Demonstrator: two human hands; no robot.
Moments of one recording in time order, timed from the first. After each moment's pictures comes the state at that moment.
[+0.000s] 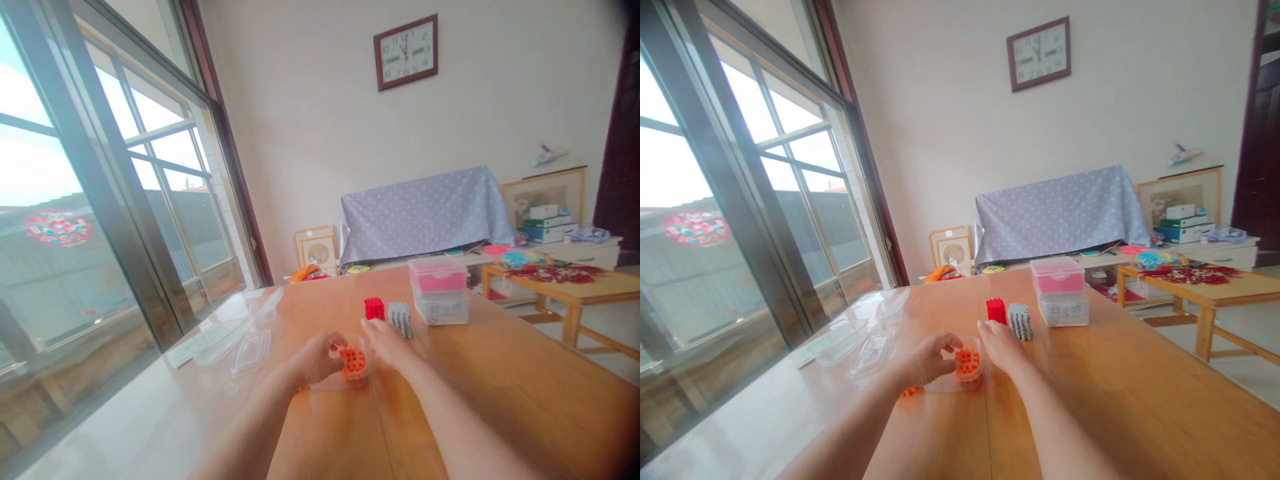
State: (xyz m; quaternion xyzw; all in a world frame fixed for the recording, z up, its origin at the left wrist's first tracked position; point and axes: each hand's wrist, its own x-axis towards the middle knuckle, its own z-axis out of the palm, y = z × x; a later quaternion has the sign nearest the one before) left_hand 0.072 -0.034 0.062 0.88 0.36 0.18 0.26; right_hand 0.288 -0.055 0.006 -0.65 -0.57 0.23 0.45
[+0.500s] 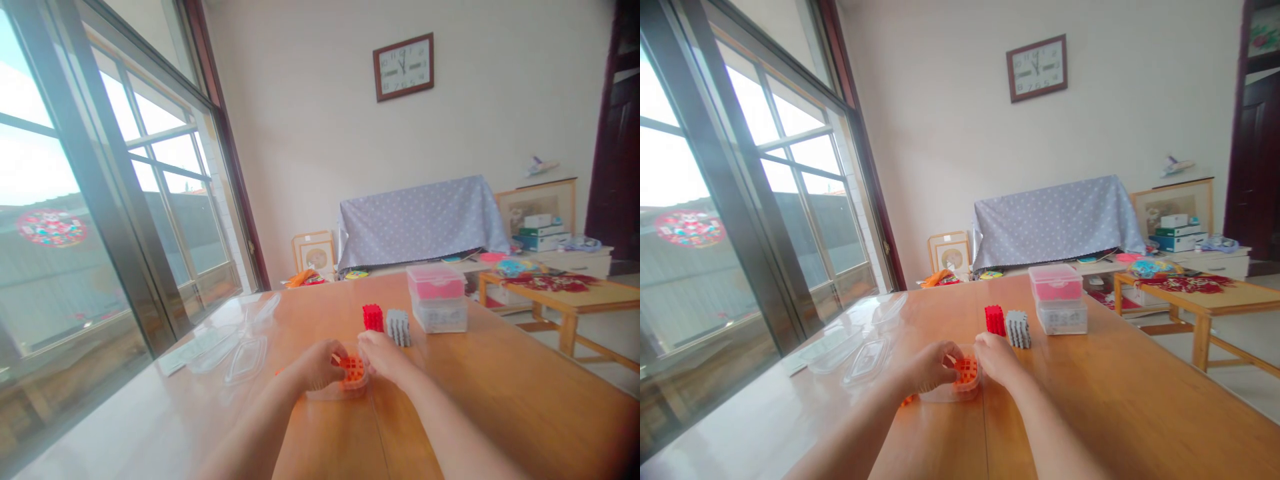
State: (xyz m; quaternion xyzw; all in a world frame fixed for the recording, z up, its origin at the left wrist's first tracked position) left_hand 0.081 -0.024 0.052 0.86 0.41 0.13 0.26; right_hand 0.279 -0.054 0.000 -0.61 -0.58 0.31 0.44
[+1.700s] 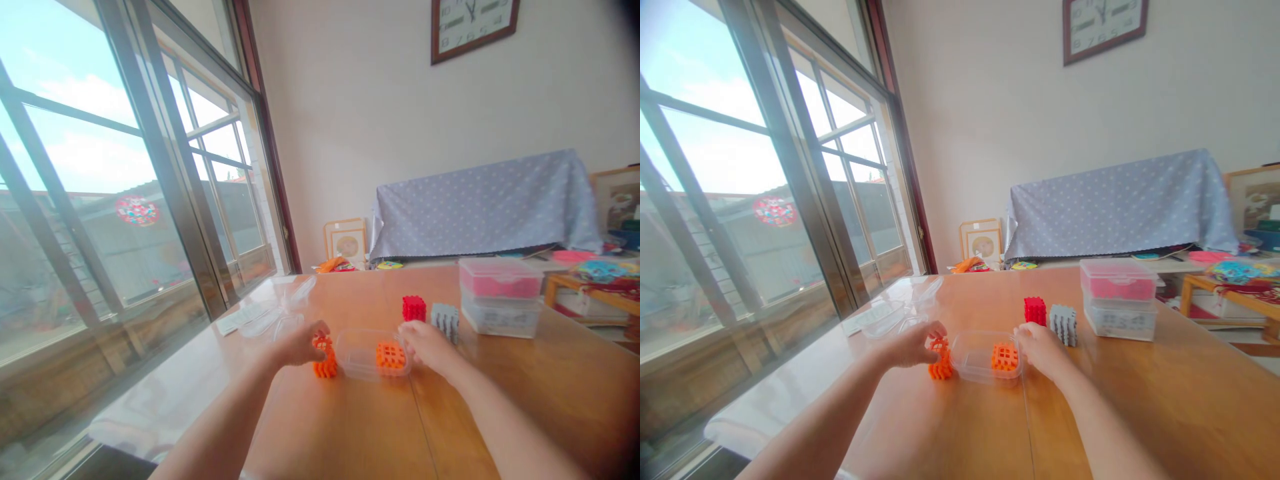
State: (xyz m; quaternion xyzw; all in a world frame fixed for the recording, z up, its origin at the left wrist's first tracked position) left_hand -0.042 -0.021 0.087 0.86 0.46 0.10 0.19; right_hand 0.291 -0.047 -0.011 -0.64 -0.55 0.32 0.43
